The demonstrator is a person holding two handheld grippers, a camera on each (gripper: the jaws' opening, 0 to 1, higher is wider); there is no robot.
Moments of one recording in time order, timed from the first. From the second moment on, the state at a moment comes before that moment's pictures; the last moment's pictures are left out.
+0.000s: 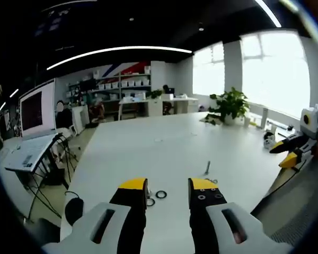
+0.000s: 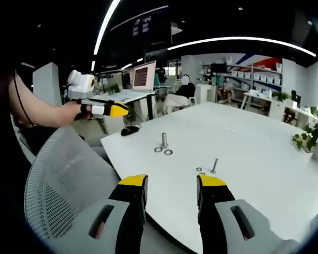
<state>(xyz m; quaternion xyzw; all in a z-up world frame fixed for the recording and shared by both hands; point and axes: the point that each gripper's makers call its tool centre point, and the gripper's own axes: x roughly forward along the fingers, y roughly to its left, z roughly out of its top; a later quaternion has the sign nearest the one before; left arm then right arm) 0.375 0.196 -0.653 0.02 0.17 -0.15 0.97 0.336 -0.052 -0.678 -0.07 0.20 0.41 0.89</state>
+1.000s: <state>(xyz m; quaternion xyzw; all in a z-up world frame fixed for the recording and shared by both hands) 0.372 0.196 -0.654 0.02 0.18 -0.13 0.97 0.333 -0.050 -0.682 -0.07 0.21 0.42 0.88</state>
